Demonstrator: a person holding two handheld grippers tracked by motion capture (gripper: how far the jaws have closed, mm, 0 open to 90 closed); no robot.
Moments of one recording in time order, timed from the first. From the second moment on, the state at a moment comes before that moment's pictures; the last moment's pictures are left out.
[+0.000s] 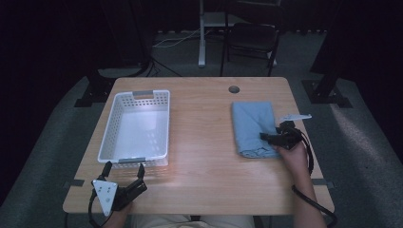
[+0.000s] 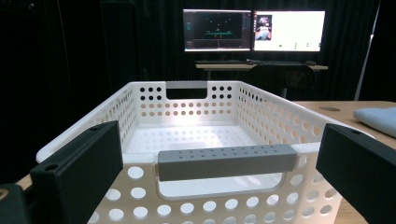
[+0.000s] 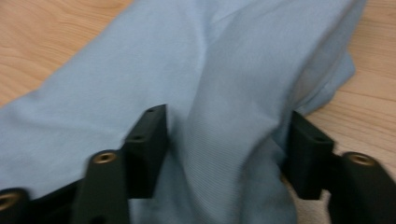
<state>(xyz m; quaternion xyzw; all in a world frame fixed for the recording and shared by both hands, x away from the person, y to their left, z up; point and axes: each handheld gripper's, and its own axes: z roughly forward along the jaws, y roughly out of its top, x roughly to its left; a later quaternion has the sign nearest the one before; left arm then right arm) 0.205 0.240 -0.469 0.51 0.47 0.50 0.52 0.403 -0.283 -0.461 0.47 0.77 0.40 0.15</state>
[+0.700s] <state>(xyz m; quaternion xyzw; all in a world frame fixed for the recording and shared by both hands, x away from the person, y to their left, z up) 0.205 0.240 -0.469 0.51 0.47 0.50 0.52 0.399 -0.287 -0.463 0.49 0.74 0.45 0.08</state>
